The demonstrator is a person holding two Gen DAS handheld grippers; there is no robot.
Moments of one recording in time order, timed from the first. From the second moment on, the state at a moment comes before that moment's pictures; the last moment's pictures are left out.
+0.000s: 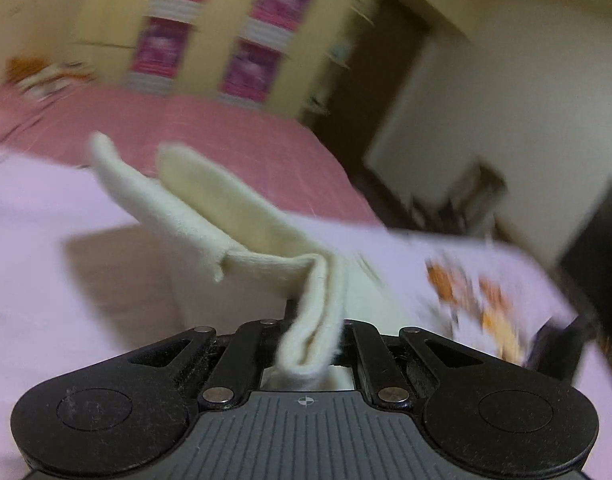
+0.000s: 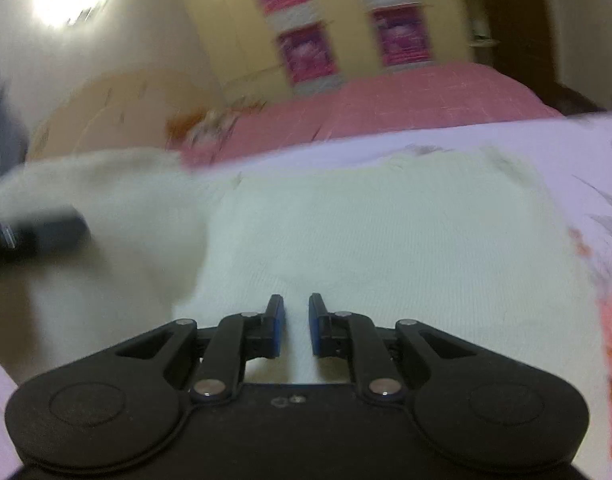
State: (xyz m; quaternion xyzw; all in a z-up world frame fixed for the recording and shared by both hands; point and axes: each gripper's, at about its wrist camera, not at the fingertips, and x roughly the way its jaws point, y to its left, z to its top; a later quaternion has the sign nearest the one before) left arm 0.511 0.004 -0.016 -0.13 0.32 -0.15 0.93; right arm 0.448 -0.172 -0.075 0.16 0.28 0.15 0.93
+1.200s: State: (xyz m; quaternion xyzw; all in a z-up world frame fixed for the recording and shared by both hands) left arm 0.523 0.068 -0.096 -0.21 0.34 -0.08 0.91; right arm 0.472 -0.240 -0.072 0.25 0.33 0.22 0.88
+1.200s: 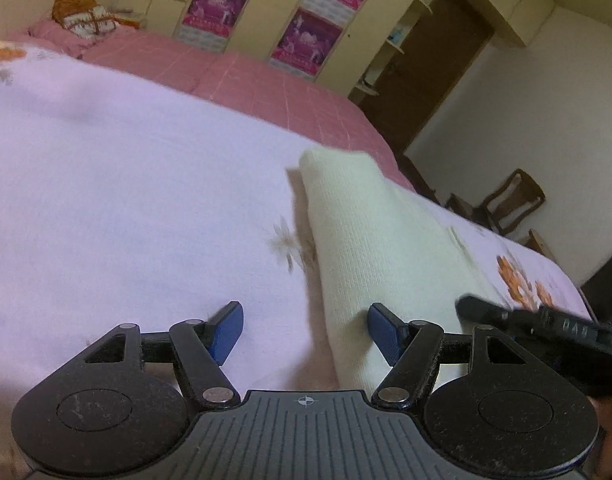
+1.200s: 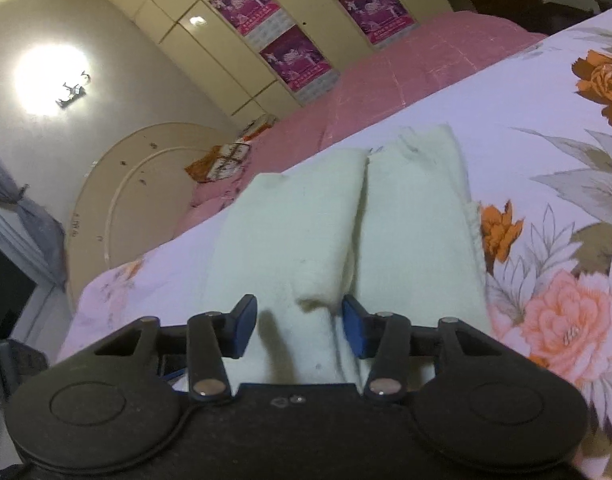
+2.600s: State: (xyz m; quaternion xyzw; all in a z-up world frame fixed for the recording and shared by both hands) left arm 0.607 0.010 -0.057 -0.14 0.33 -0.10 0.93; right arm 0.471 -0.284 -0.033 0.13 0.26 0.13 0.95
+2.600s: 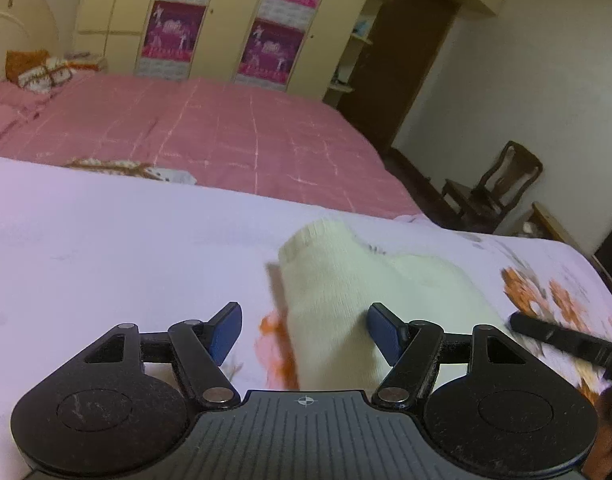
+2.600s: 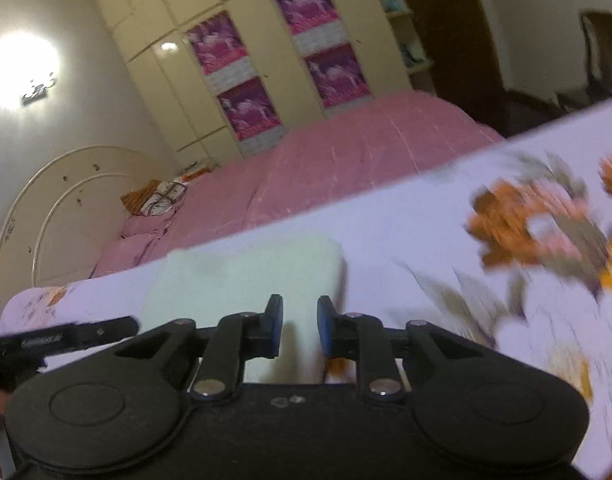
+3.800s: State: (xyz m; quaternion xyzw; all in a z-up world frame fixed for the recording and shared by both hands) left arm 0.473 -0.009 -0.071 -0.06 0.37 -0.10 0.92; right arm 0.390 -0.268 -0.056 0.06 0.34 0.12 0.93
